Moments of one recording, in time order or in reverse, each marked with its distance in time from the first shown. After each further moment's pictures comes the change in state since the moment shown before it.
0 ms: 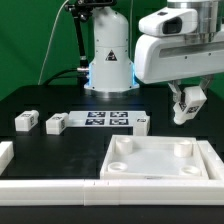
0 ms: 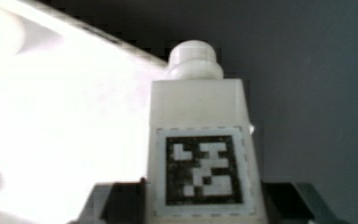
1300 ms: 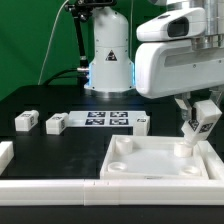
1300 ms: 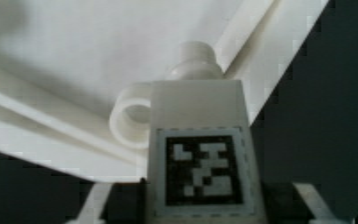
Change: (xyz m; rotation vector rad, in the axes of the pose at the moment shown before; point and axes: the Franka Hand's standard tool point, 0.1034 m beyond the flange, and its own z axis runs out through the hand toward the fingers) arm 0.092 0.043 -0.008 -0.033 0.298 -0.090
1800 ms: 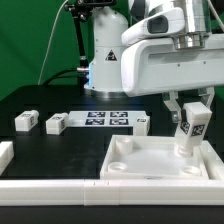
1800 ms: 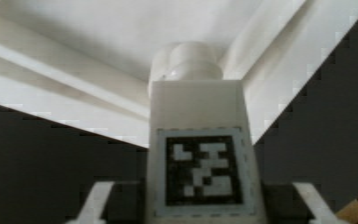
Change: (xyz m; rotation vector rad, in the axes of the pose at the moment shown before) arm -0.009 0.012 0.006 -0.030 0.079 0.021
